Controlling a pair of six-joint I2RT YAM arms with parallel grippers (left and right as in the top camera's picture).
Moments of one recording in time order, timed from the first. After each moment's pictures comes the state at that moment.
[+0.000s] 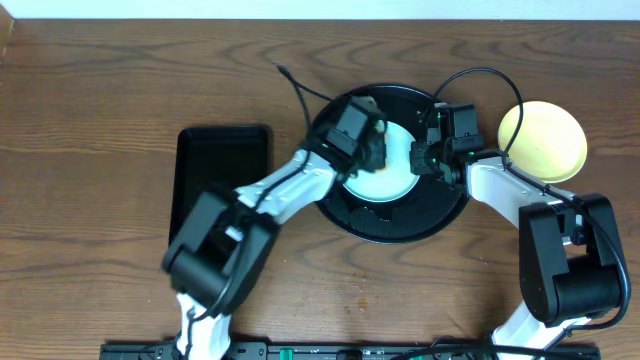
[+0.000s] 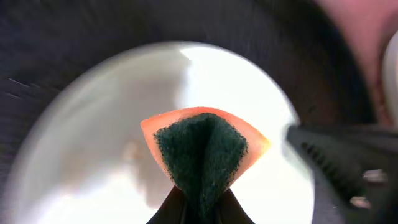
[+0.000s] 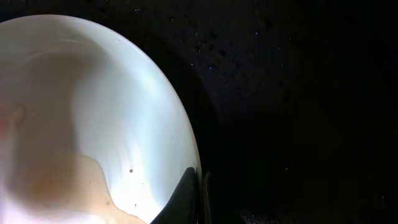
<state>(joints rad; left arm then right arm) -0.63 2.00 1.28 -0.17 0.09 -0.59 0.20 1.85 0.97 -0.11 -0.12 0.12</state>
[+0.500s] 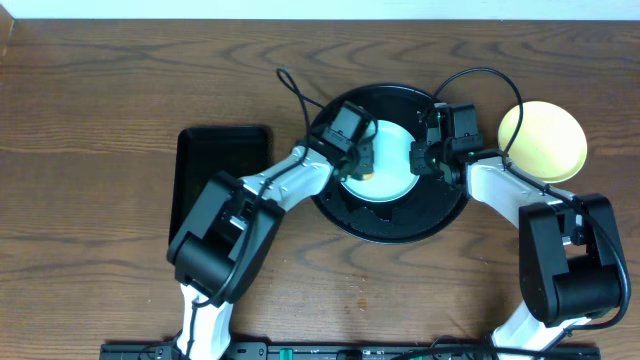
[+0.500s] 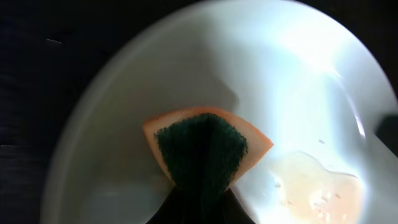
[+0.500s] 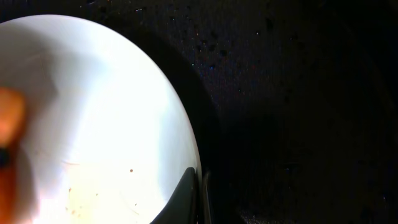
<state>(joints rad) -0.58 2.05 1.28 -0.24 0.07 -0.56 0.20 1.85 0.97 -0.11 -0.12 0.12</state>
